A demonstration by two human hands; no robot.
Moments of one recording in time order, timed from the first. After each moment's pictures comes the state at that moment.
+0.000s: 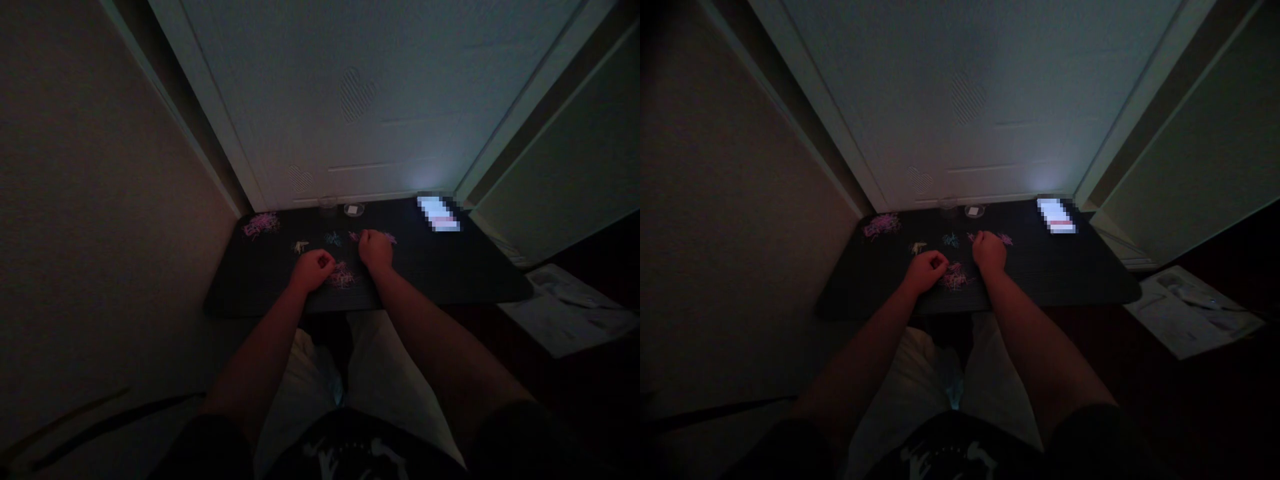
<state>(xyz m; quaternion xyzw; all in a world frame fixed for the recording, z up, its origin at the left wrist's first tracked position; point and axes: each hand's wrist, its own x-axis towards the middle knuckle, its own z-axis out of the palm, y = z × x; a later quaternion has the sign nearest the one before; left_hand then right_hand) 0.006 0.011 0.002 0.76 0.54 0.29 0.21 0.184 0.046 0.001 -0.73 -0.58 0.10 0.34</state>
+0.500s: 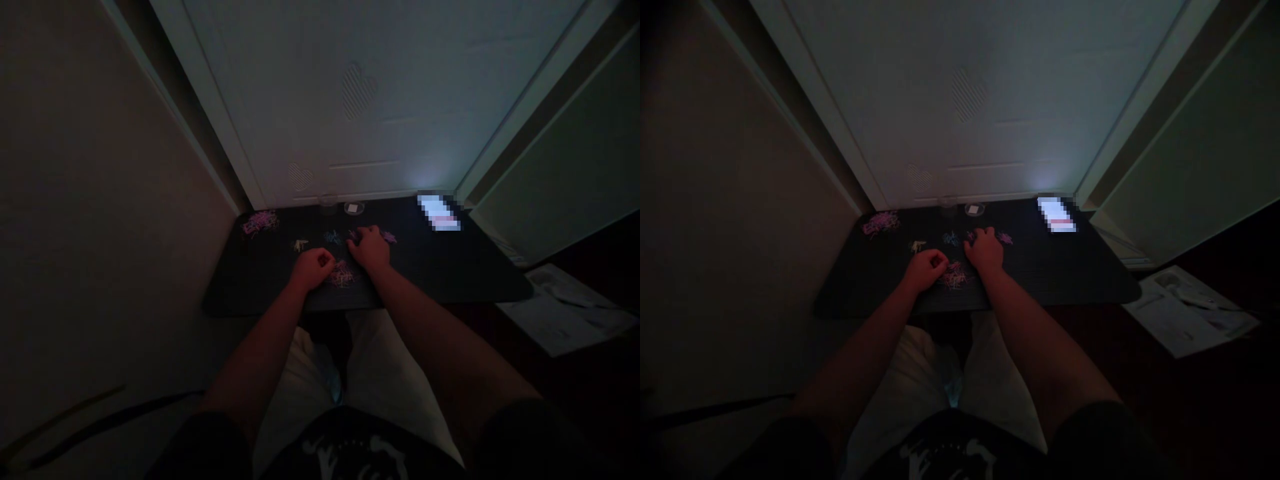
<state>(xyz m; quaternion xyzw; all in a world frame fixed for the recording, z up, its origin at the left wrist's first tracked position) 0.007 0.011 0.002 0.77 0.53 0.29 0.21 0.180 0.042 0.003 -0.71 -0.65 0.05 0.27</state>
